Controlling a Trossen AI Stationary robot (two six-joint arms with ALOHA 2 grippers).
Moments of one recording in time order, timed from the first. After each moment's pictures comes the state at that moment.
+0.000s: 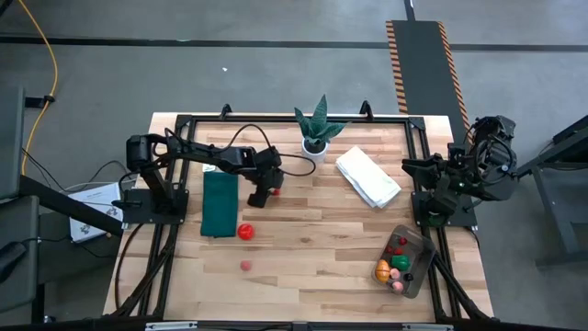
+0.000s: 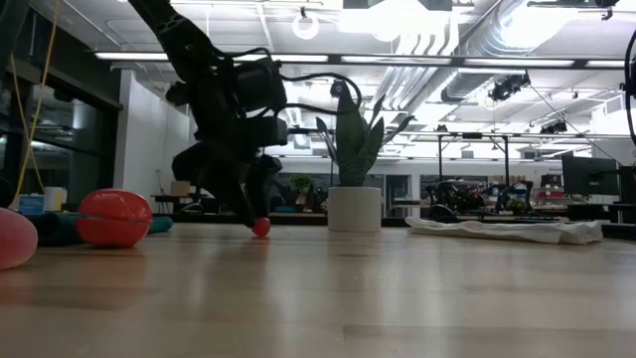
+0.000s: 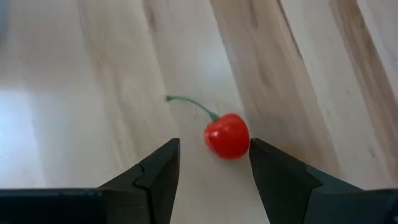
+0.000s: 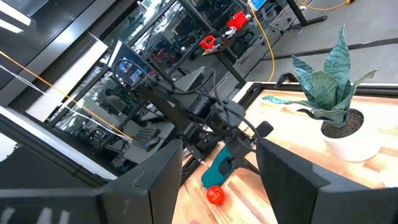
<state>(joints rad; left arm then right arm) 0.39 1.74 0.91 -0.31 0.17 0.54 0.98 0.54 0.90 -0.66 1.31 1.05</state>
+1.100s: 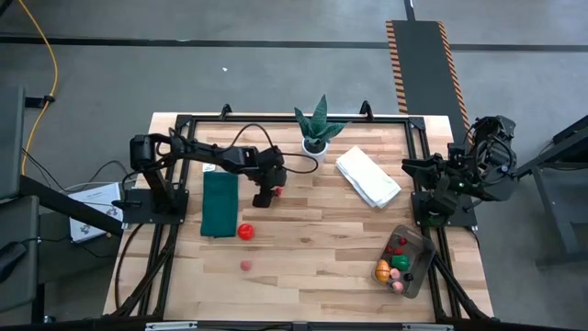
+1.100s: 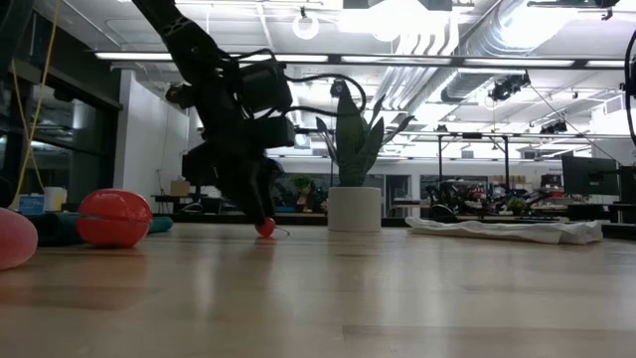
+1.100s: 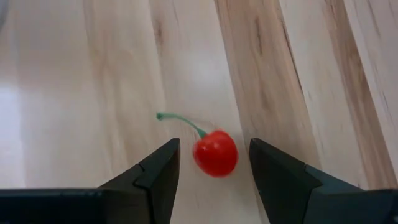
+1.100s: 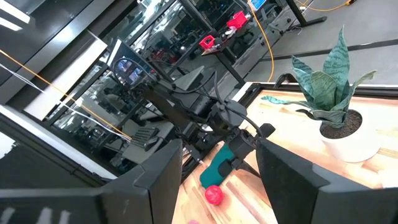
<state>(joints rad) 0.39 1.77 0.94 -0.29 0.21 0.41 0.98 0.54 0.90 -0.66 1.31 1.05</state>
